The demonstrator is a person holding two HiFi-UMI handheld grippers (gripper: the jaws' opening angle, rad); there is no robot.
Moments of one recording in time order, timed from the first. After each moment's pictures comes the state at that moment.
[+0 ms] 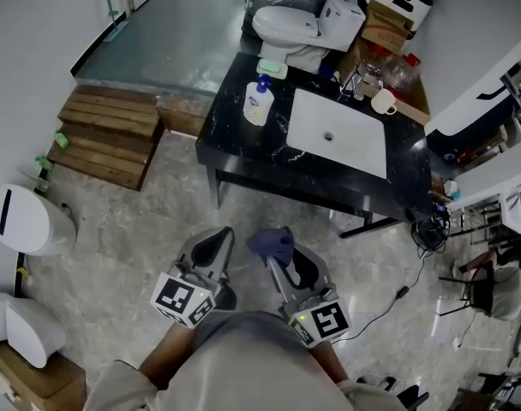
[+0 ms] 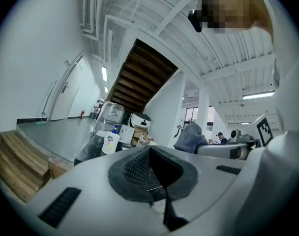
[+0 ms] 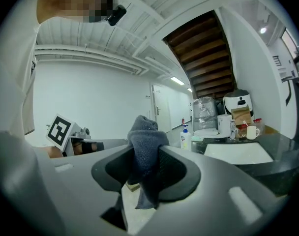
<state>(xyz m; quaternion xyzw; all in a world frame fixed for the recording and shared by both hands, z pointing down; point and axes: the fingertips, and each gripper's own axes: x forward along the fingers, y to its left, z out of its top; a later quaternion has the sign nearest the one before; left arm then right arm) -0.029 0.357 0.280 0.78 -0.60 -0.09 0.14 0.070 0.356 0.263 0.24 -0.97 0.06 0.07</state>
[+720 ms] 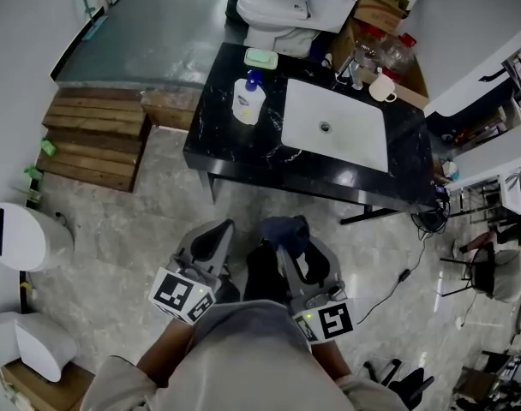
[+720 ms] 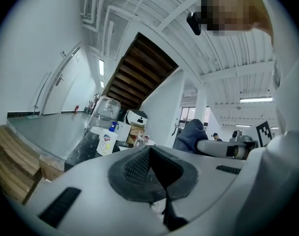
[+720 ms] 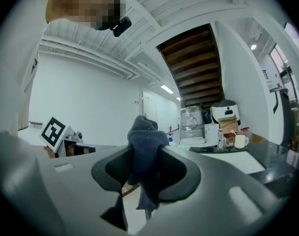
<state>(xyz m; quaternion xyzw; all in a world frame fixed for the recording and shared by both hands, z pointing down) -0.049 0.294 0.288 0.80 -0.57 -0.08 0.15 0.063 0.290 0.256 0.32 -0.95 0.03 0.04</state>
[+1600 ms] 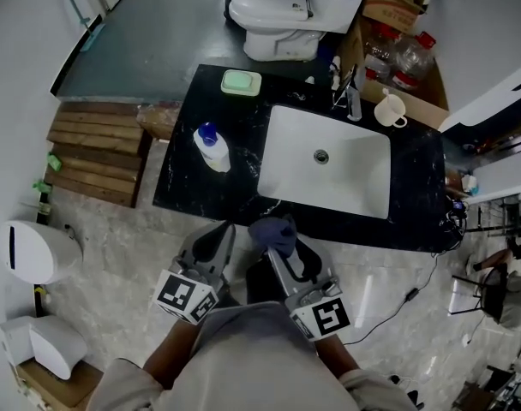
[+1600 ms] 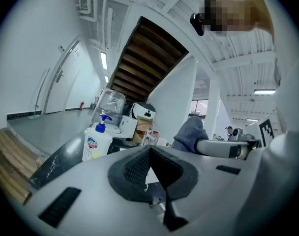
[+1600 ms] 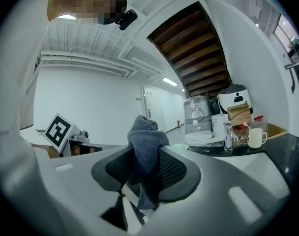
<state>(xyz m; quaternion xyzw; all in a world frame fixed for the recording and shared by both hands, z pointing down) -0.021 0.099 0.305 0.77 -0.60 -0.05 0.18 0.074 0.096 0.278 0.25 -0.96 0.07 0.04</state>
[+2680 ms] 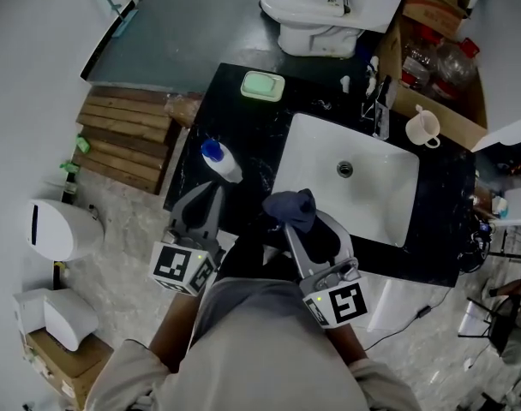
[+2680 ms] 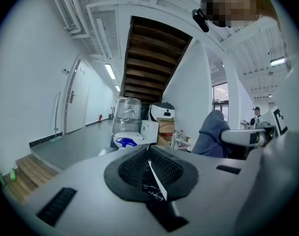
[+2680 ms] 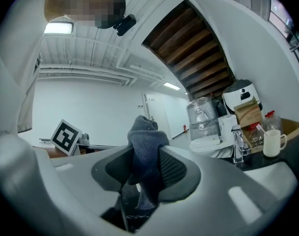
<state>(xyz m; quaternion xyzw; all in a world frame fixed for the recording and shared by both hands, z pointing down) -0.089 0.008 0.289 0.70 -0.70 0.02 0.12 0.060 -0.008 0.261 0.21 -0.97 0.09 -0.01</state>
